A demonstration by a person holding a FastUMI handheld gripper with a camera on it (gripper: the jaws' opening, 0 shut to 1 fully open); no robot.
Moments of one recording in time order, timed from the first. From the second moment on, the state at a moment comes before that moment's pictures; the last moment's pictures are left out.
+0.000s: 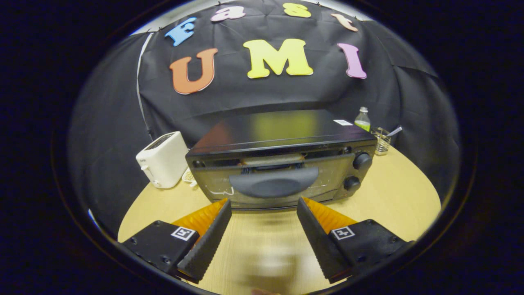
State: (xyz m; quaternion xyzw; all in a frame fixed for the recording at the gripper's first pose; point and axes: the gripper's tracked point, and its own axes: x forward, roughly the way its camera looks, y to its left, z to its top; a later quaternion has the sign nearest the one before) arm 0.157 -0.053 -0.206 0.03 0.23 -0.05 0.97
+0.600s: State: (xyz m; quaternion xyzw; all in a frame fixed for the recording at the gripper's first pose) arm 0.060 -0.024 -0.090 0.03 0.09 -0.02 1.00
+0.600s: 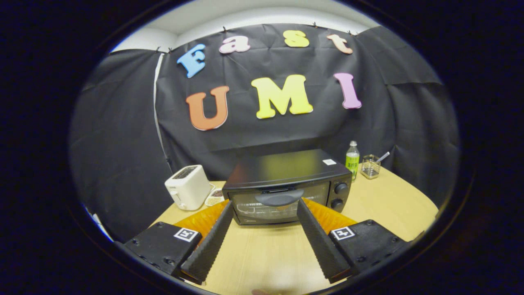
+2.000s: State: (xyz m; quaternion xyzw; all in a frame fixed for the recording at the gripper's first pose) arm -0.192 -0.013 0.082 -0.02 -0.08 -0.02 1.00
